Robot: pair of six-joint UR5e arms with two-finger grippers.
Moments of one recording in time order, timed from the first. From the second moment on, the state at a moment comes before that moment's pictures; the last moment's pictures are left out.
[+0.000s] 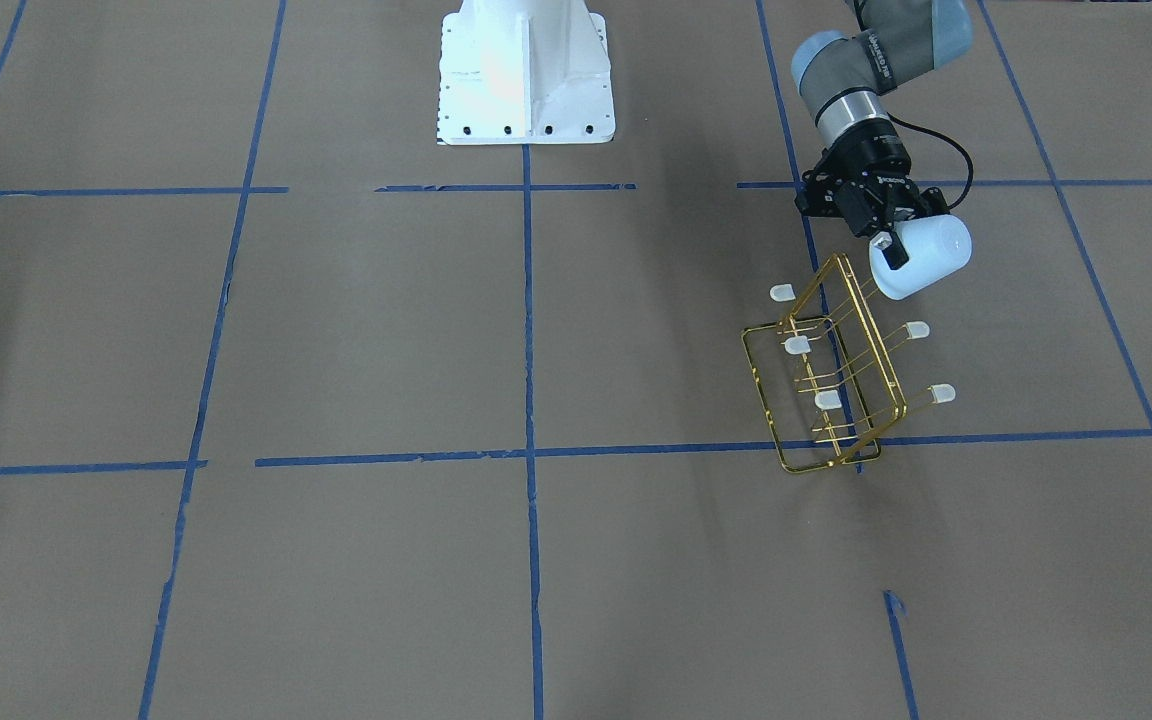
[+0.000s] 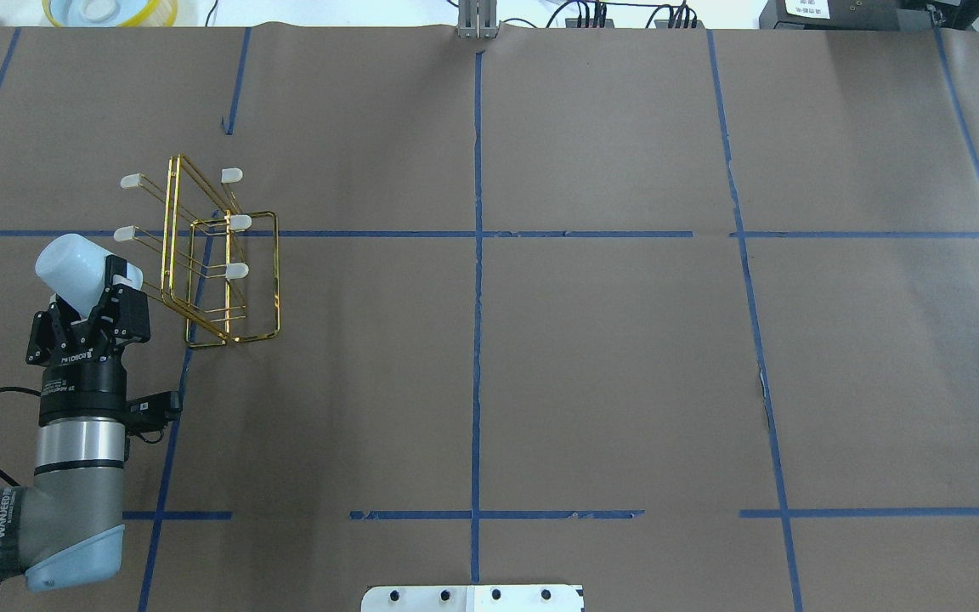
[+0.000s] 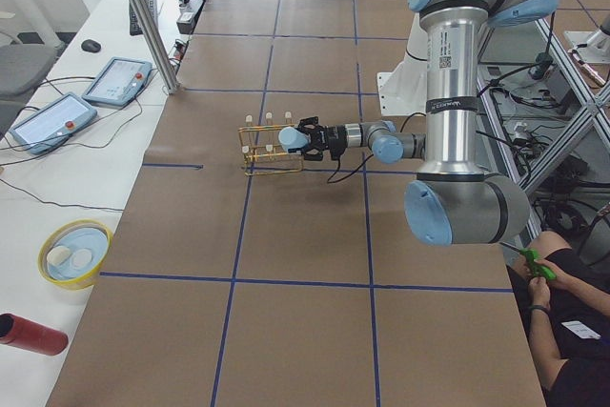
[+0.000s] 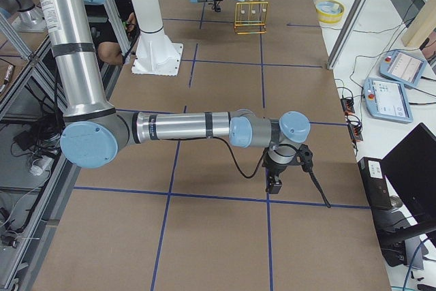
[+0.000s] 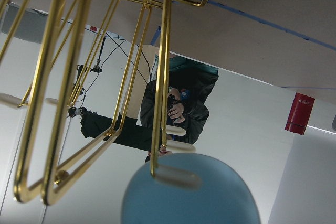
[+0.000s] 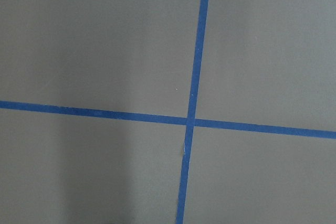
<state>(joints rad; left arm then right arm) -0.17 -1.47 -1.92 -1.62 -0.10 0.81 1.49 -1.38 1.46 -1.67 2.30 -0.04</state>
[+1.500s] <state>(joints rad) -0.16 -1.51 -1.89 -1.62 -0.10 0.81 1.49 -1.38 1.46 -1.67 2.30 -0.04</state>
